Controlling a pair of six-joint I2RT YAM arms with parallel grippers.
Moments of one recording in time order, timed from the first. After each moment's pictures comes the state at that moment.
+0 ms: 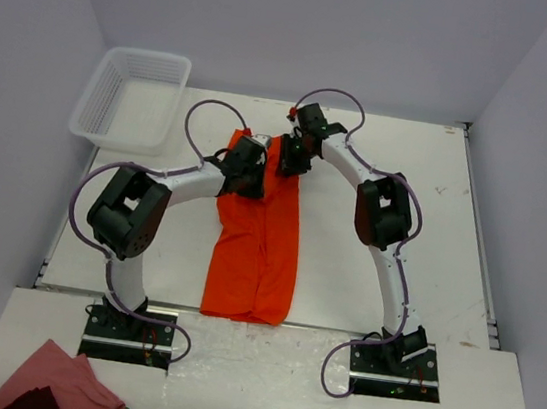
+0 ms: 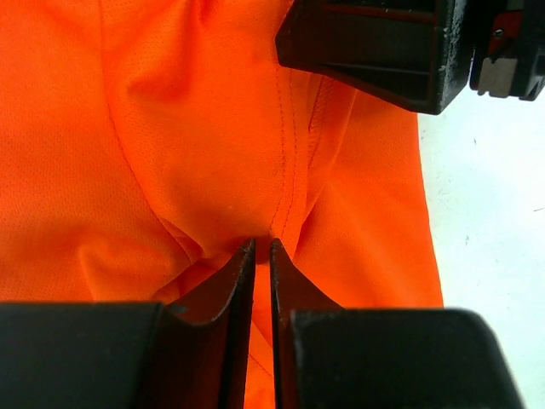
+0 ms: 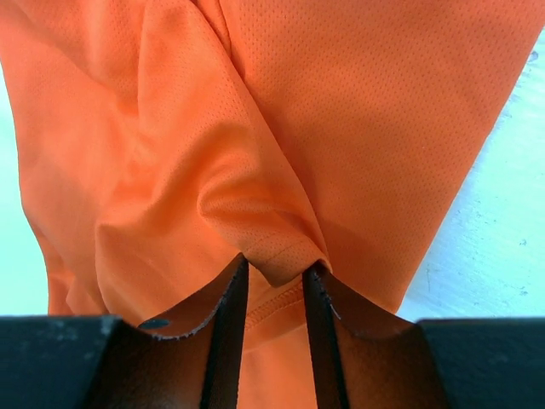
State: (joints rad) left arm -0.53 1.87 1.19 -0.19 0.01 -0.45; right arm 0.47 2.47 2.14 -0.72 -0.28 0.35
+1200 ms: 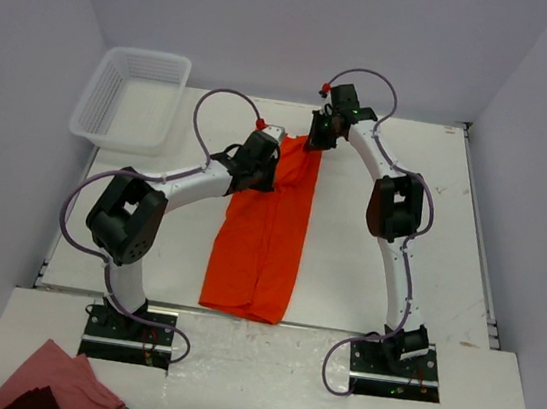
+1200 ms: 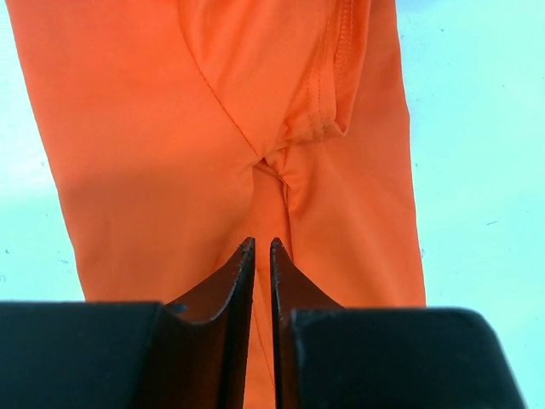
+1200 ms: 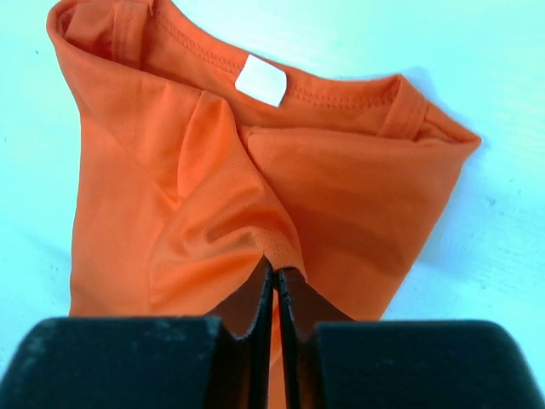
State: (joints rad) left arm -0.61 1.84 1.27 -0.23 -0.10 -0.41; right arm 0.33 2.55 2.38 -0.77 -0.29 0.31
